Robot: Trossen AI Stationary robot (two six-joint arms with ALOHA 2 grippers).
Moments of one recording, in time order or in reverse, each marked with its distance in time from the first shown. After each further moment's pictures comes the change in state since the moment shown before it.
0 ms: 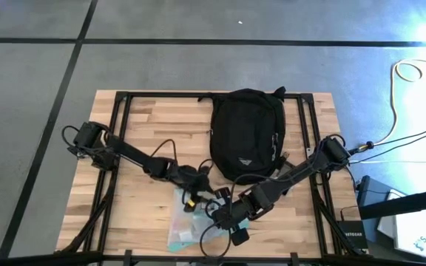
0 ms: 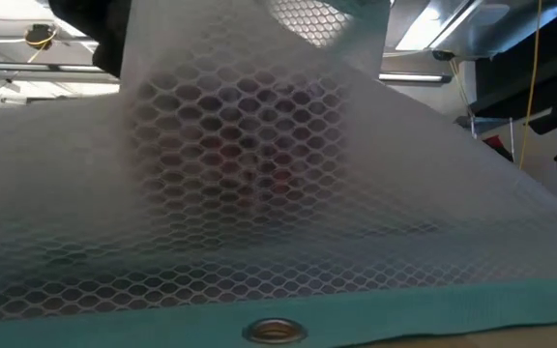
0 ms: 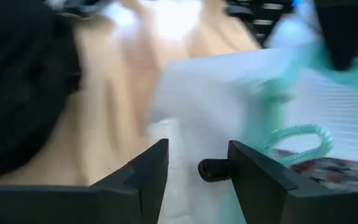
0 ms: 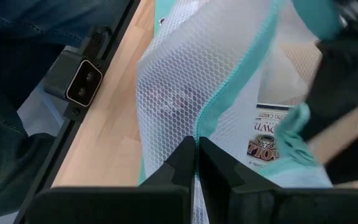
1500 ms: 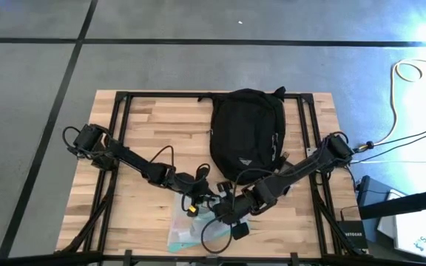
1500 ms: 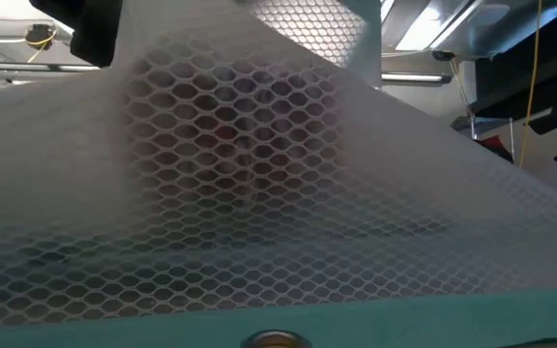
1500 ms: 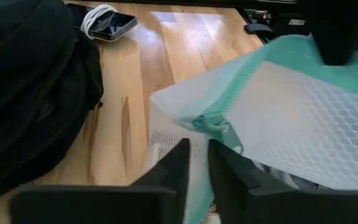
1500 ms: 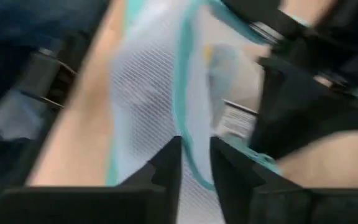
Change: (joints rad) left arm -0.067 0.017 0.002 0.065 -0.226 -0.024; right arm -0.018 -0.052 0.002 -0.064 0.082 -0.007
